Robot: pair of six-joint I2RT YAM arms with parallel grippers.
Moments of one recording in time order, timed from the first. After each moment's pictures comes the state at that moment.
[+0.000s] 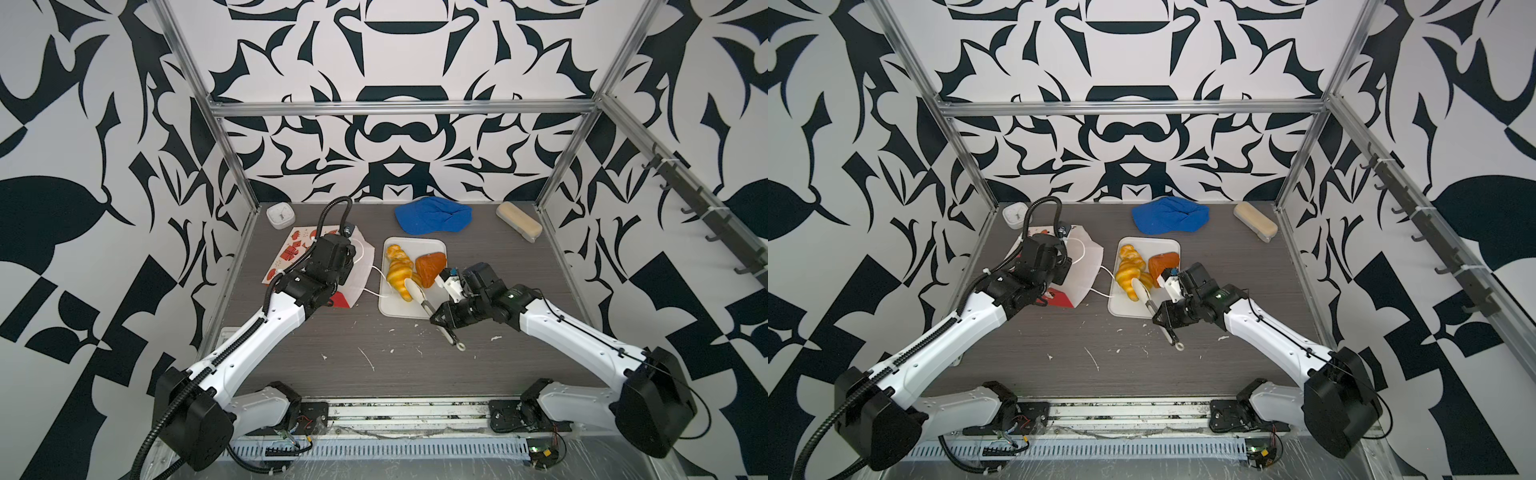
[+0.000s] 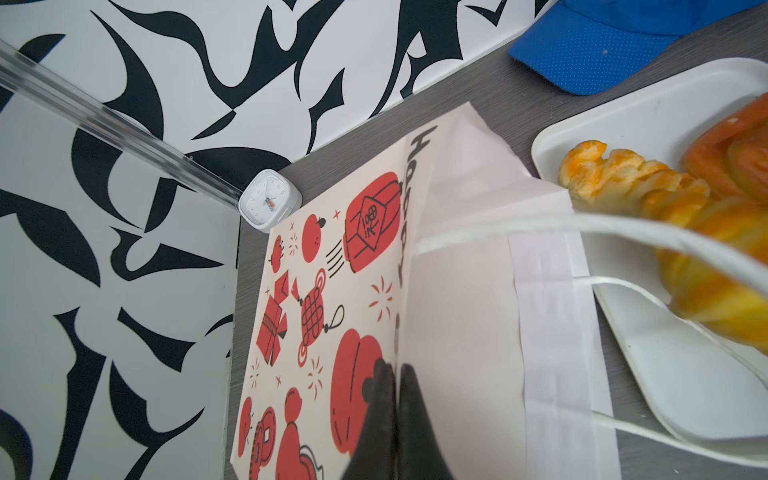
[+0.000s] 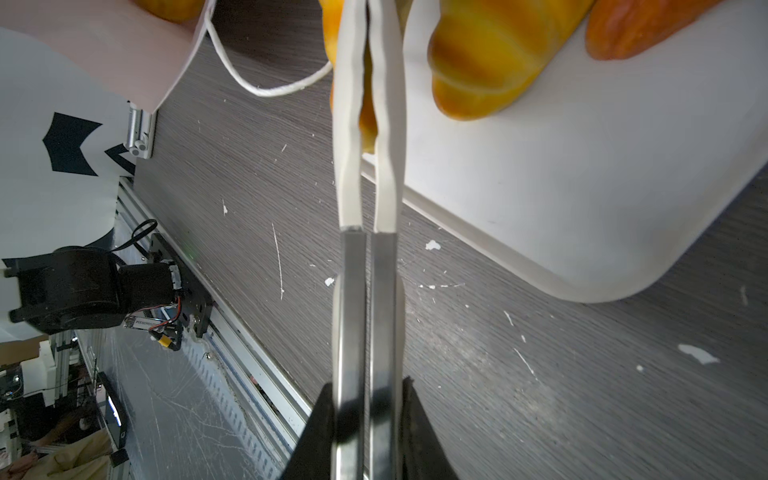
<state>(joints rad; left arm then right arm) -0.56 1.20 1.02 -0.48 -0.49 0.13 0.58 1.25 0.81 -0.56 -0.51 0.39</state>
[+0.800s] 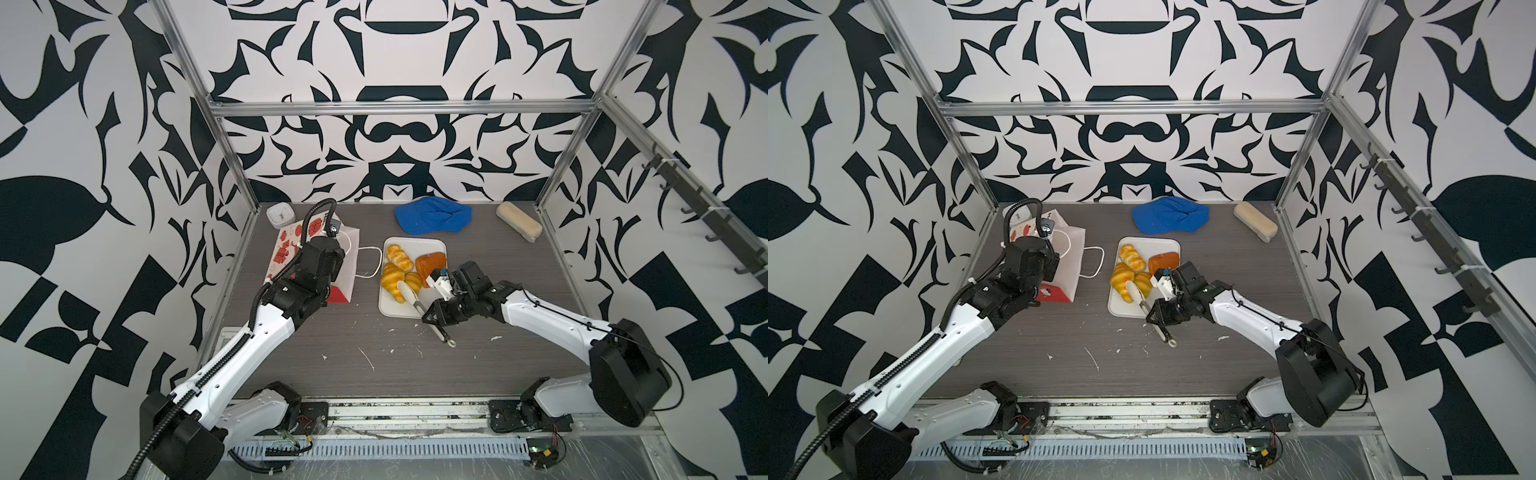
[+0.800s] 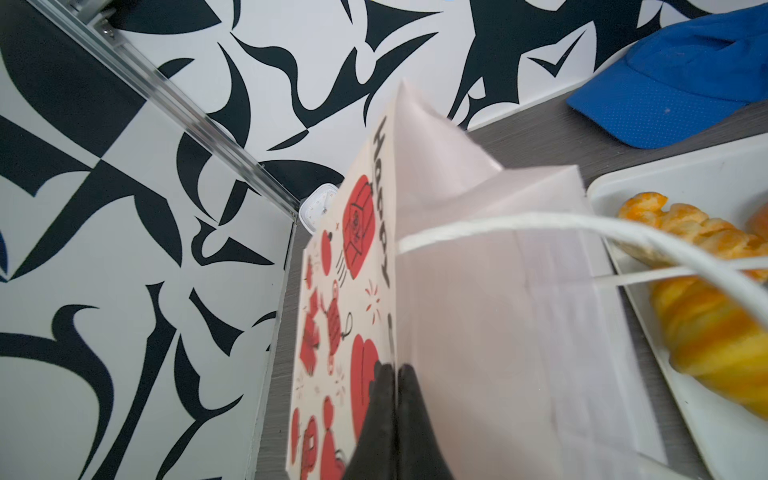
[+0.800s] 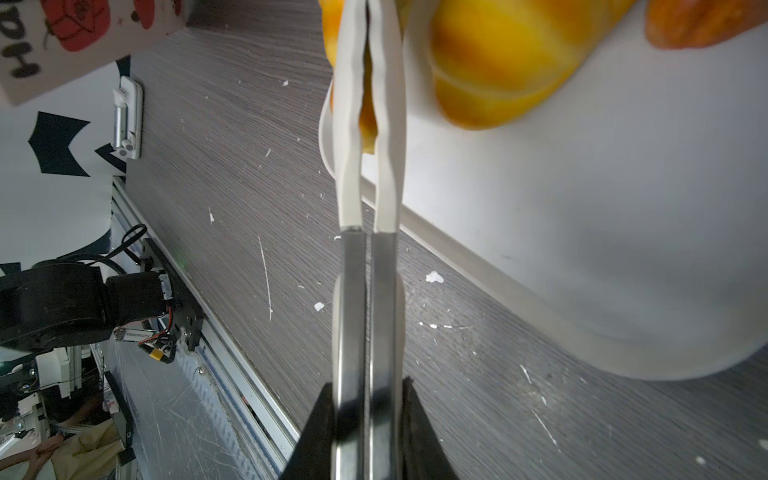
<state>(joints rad) -0.54 1.10 0.98 -0.40 -0.60 0.14 0.58 1.41 0.81 -0.45 -0.55 0.39</state>
